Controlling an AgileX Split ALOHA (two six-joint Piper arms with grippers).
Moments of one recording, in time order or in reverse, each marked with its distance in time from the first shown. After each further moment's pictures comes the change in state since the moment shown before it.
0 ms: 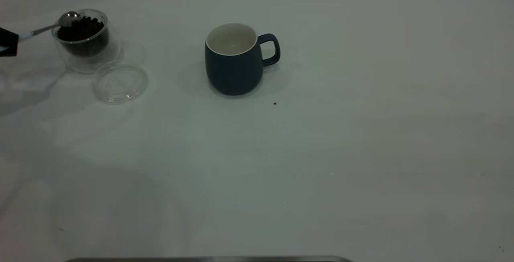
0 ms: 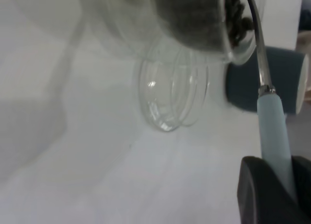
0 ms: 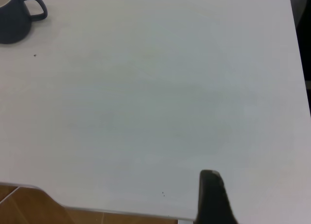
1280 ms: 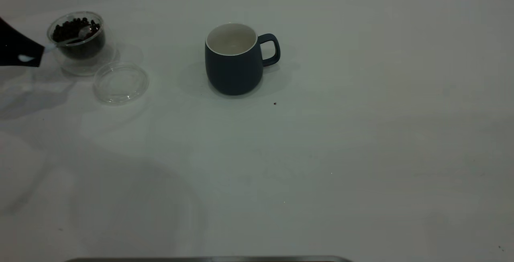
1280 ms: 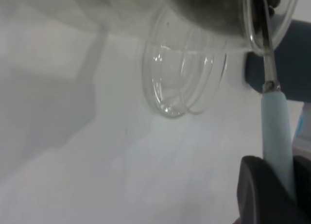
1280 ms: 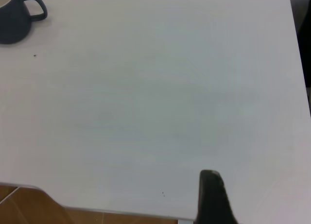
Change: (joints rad) left arm -0.090 0.000 -0.005 0.062 -0.056 -0.145; right arm 0.000 0.000 0.000 0.000 0.000 0.000
